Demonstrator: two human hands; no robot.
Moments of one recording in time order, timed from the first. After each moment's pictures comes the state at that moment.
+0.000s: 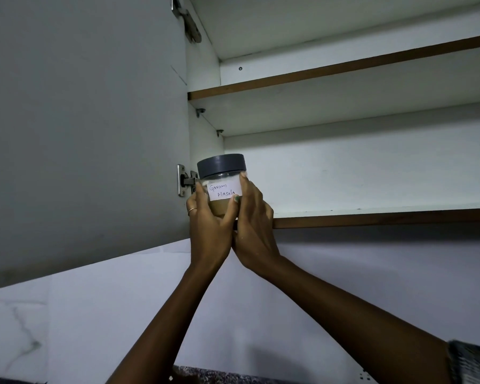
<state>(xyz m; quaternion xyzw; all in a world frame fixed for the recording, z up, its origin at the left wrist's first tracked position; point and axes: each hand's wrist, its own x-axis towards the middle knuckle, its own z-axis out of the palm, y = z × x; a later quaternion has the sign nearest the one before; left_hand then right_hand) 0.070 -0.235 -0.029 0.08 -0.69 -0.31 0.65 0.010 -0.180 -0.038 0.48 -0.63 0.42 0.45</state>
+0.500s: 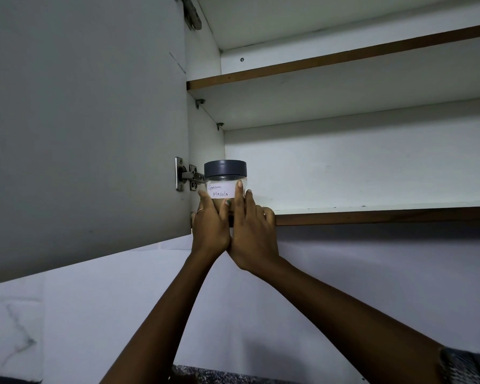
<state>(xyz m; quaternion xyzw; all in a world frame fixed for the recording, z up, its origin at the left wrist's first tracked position) 0.042 -0.272 -0.029 0.14 -0.78 -0.27 0.54 -0.012 -0.204 -0.051 0.43 -0.73 0.28 0.45</state>
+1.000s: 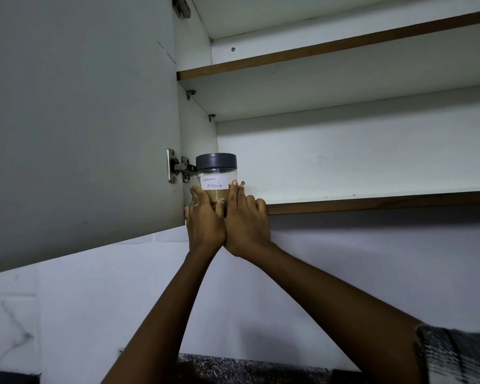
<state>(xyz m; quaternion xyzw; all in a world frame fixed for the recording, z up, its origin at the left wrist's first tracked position) 0.032 -0.276 -0.037 0.19 -0.79 -0.22 0.54 -0.009 -0.204 -0.045 0.41 -0.79 0.20 0.41</state>
